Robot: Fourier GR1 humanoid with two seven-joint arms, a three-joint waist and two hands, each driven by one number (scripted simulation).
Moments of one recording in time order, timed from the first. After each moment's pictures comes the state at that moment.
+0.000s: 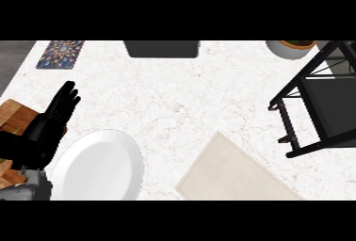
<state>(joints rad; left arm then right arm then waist) -0.08 0.17 0.11 -1.70 0.00 -0.12 0.20 -0.49 -0.77 -0.24 -1.61 1.04 0.33 0.34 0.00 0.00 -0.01</state>
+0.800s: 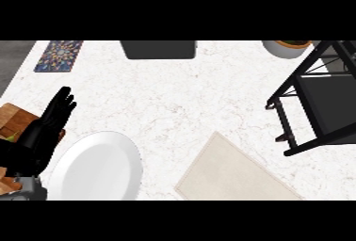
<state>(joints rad) -0.04 0.18 0.12 -1.72 0.01 -0.13 0.20 -0.83 -0.75 -0.71 -1.66 0.66 0.43 0.66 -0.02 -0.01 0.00</state>
